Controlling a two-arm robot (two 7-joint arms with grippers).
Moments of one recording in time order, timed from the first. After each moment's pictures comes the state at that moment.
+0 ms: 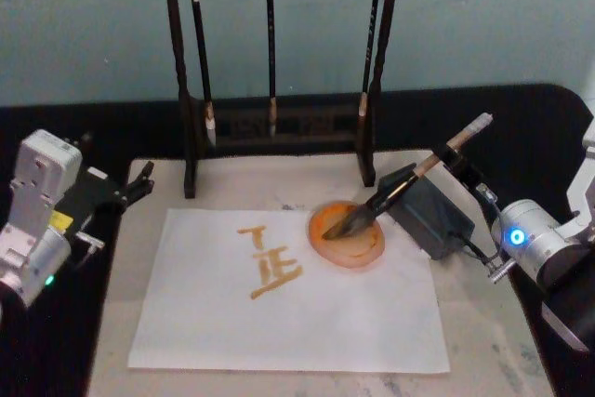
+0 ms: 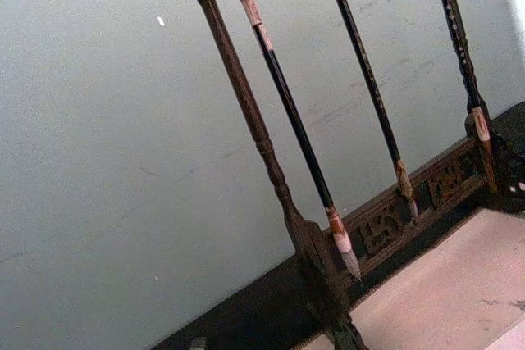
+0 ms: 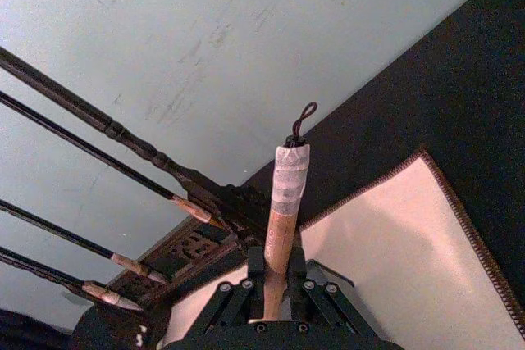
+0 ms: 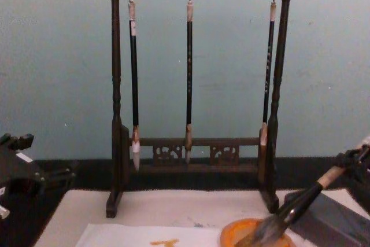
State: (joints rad) left arm -0.20 0.60 0.45 -1.41 -0.25 -0.12 0.03; right arm 0.20 0.36 -0.31 -1.42 1.23 0.13 -0.04
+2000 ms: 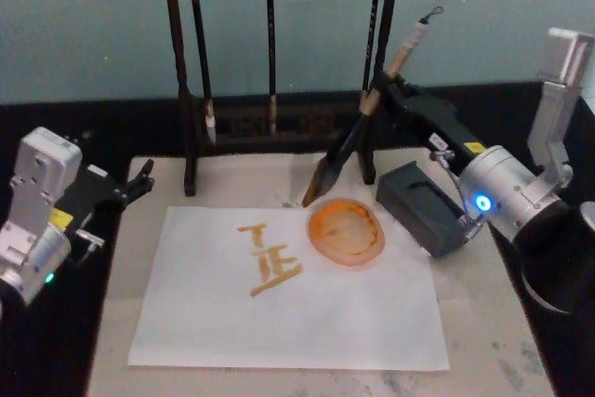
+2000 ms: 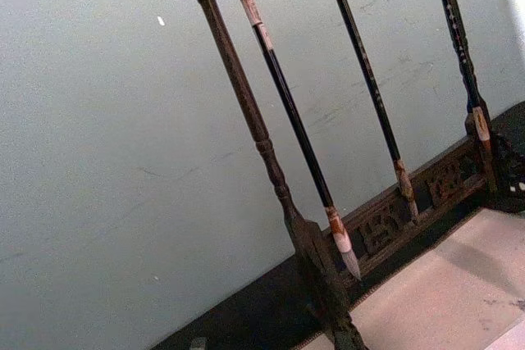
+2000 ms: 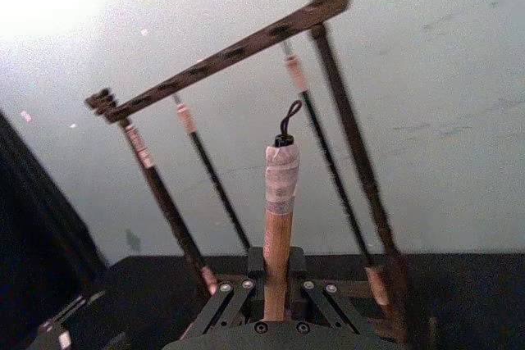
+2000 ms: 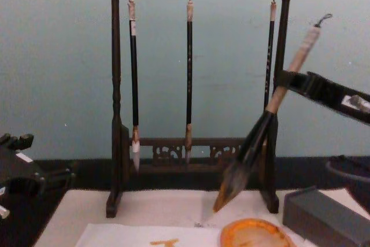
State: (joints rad) left arm -0.20 0.60 0.45 -1.41 -0.25 -0.12 0.03; right arm 0.28 0.41 -0.43 -1.53 0.88 0.02 0.18
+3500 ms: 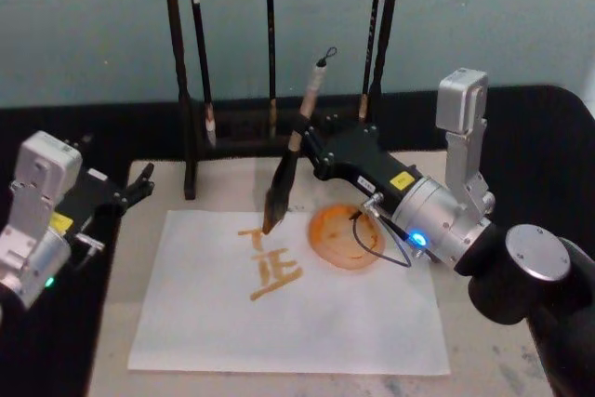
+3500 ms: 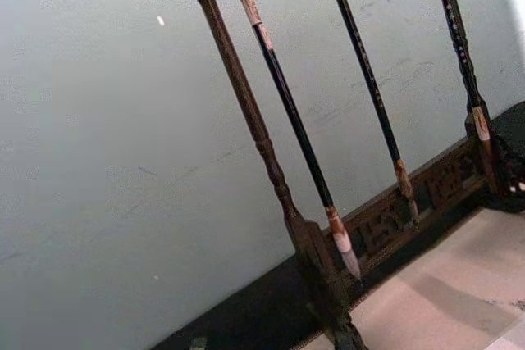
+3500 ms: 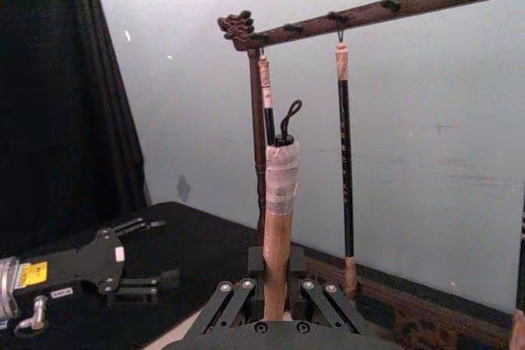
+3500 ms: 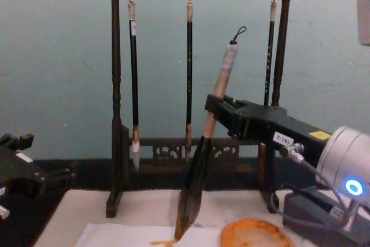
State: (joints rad) left arm -0.20 0.60 0.45 -1.41 -0.25 -0.12 0.03; right arm 0.34 0.31 -0.53 -1.36 0.57 -0.16 0.39
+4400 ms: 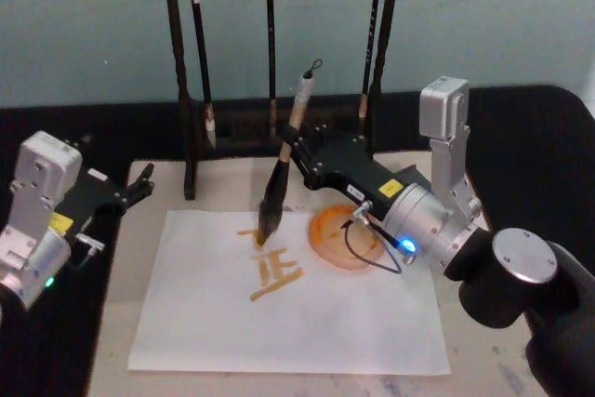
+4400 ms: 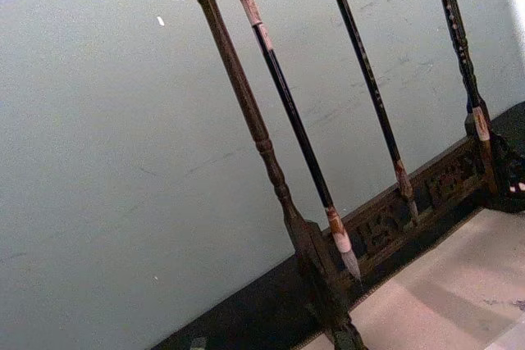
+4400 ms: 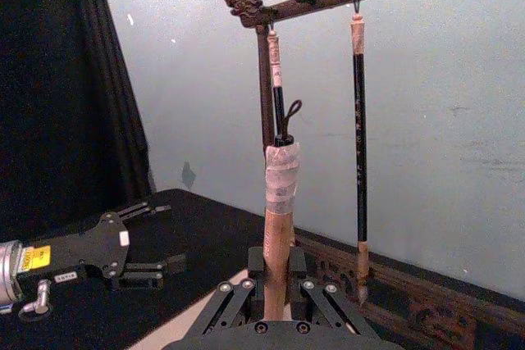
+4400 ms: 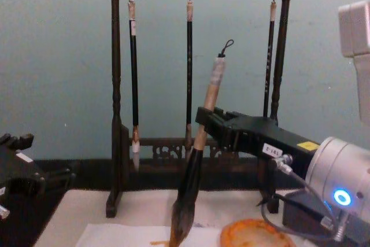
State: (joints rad) left arm -0.20 0.60 0.45 -1.41 -0.25 -0.12 0.03; right arm 0.33 0.26 -0.49 -1.32 0.51 -0.13 0.42
